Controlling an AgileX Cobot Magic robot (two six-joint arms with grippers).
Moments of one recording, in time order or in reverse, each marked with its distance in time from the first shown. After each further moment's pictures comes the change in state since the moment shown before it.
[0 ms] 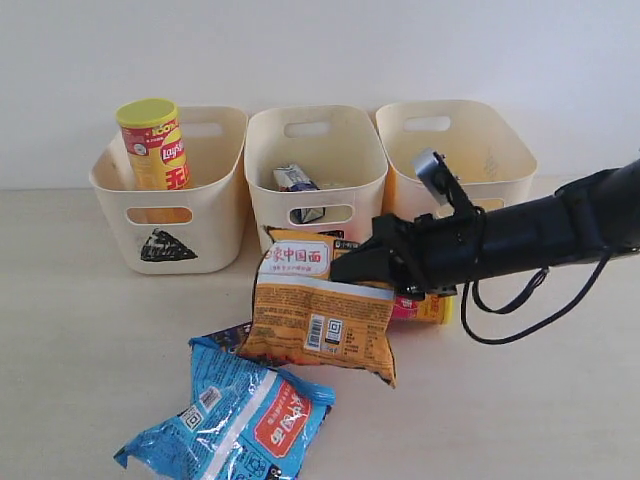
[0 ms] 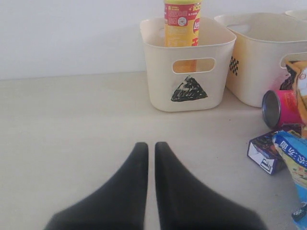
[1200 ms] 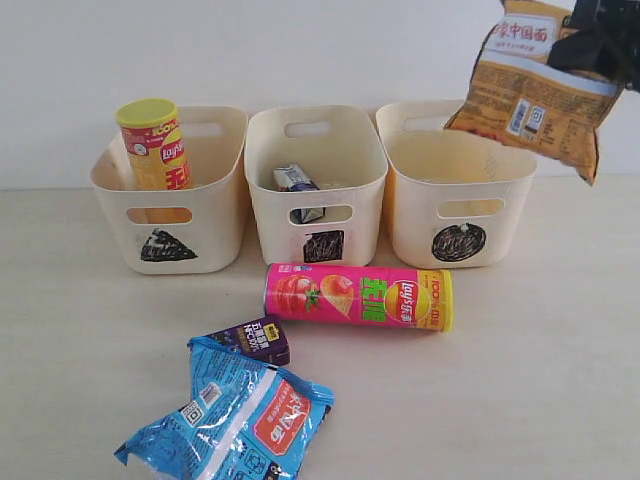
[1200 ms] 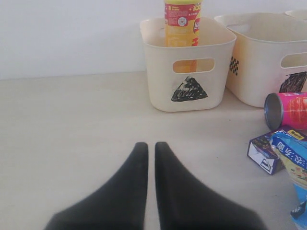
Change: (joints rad) left arm 0.000 0.000 0.000 0.000 0.000 0.000; right arm -0.304 -0.530 -0.036 -0.223 -0.499 0.218
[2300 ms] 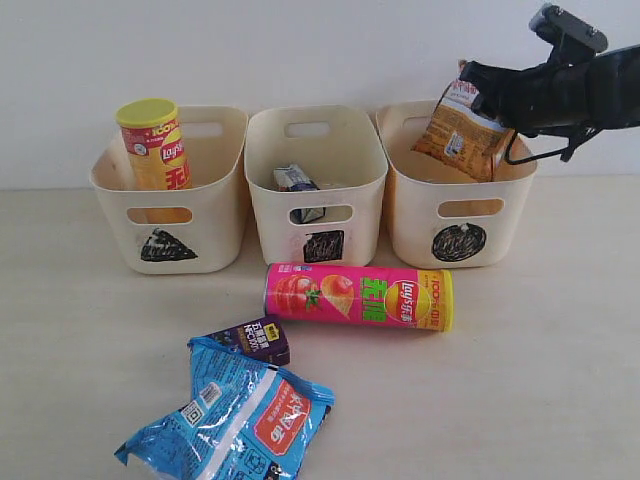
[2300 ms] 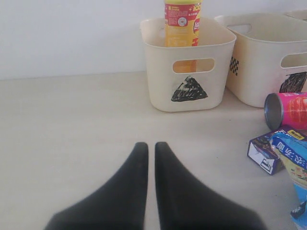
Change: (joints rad) left arm 0.000 0.000 0.000 0.000 0.000 0.000; right arm 0.163 0.653 -0.509 0.065 -0.329 0.133
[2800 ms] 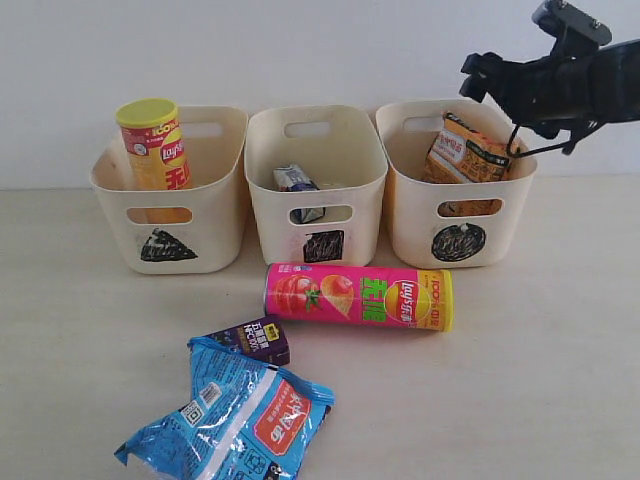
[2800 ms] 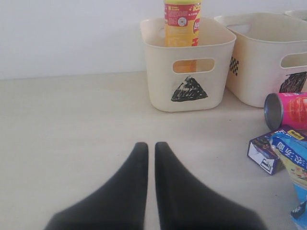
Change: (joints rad) left arm 0.000 0.000 0.000 0.000 0.000 0.000; right arm 0.000 -0.022 -0.006 0.000 -0.004 0.002
